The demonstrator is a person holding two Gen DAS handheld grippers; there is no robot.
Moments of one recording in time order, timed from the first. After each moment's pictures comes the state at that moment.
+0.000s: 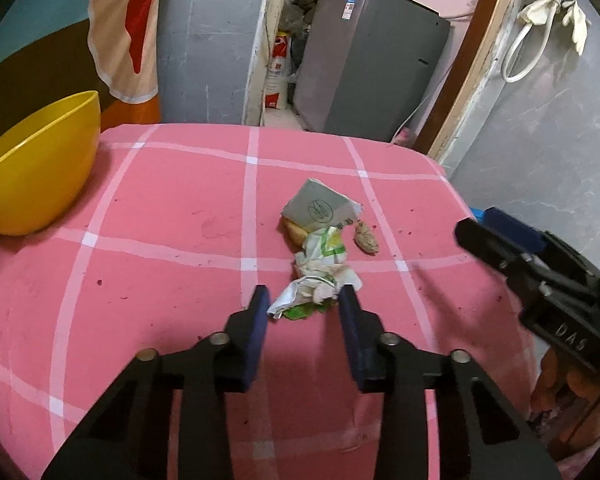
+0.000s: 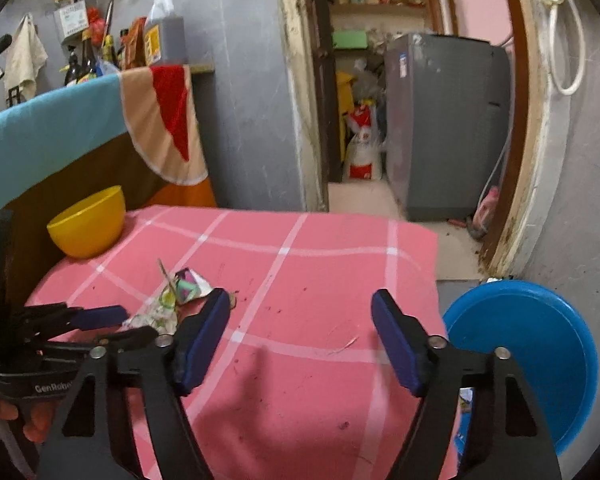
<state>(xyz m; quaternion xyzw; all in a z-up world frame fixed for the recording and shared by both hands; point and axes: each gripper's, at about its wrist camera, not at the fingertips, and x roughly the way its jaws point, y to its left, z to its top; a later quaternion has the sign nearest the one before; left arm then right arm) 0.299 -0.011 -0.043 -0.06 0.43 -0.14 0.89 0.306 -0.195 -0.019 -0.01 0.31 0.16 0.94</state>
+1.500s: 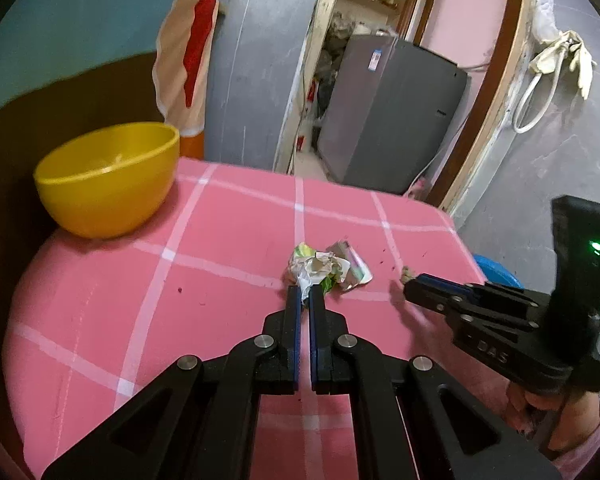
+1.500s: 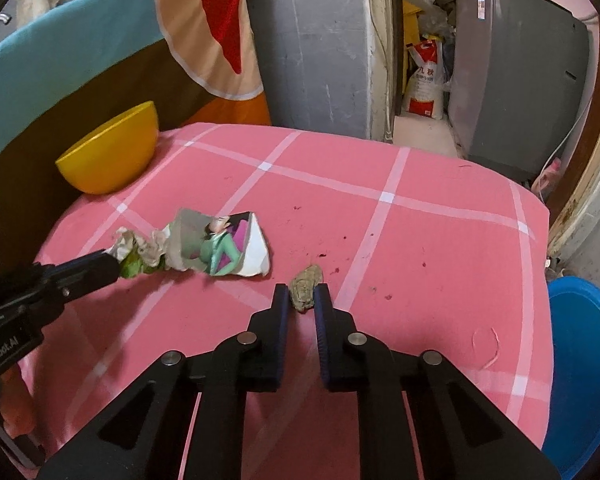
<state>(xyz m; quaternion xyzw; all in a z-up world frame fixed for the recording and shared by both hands) 0.261 0.017 -0.004 -0.10 0.35 -0.10 0.93 0.341 -0.130 -0.049 -0.04 0.42 0.24 0.87</state>
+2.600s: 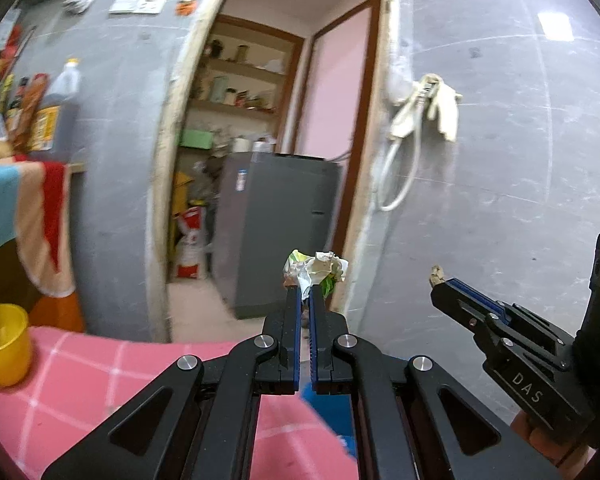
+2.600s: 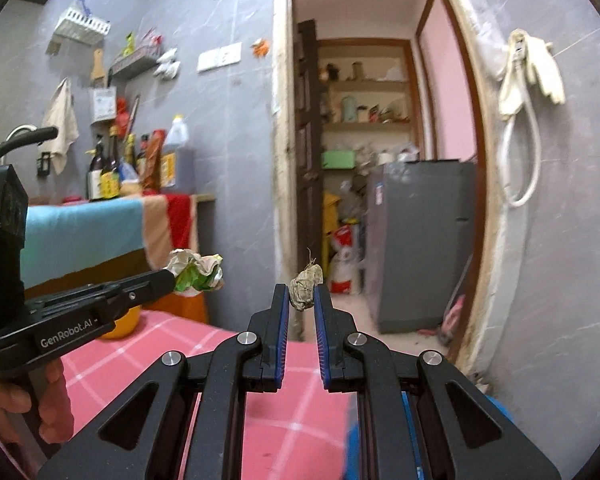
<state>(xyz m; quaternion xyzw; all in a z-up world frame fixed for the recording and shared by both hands) 0.243 -0.137 0.111 -0.06 0.12 -0.26 0.96 0.220 -0.266 0.086 -0.01 0.08 0.12 0.99</state>
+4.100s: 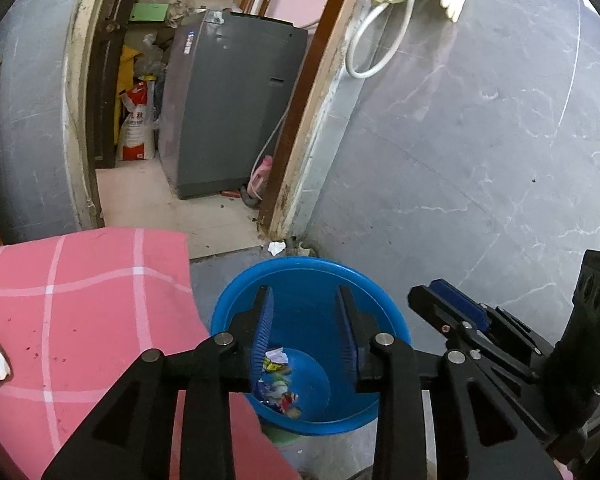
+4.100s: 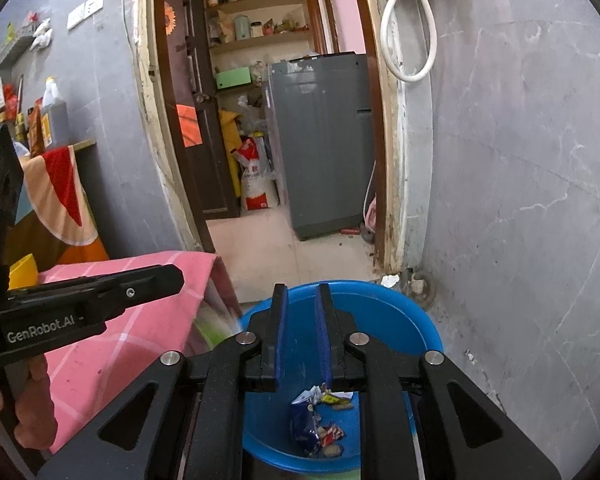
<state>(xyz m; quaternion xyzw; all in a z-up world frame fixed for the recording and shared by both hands) 0.323 -0.244 0.022 -0.05 0.34 -0.32 0.88 0.254 -0.393 0.002 0.07 0.25 -0.01 0.97</state>
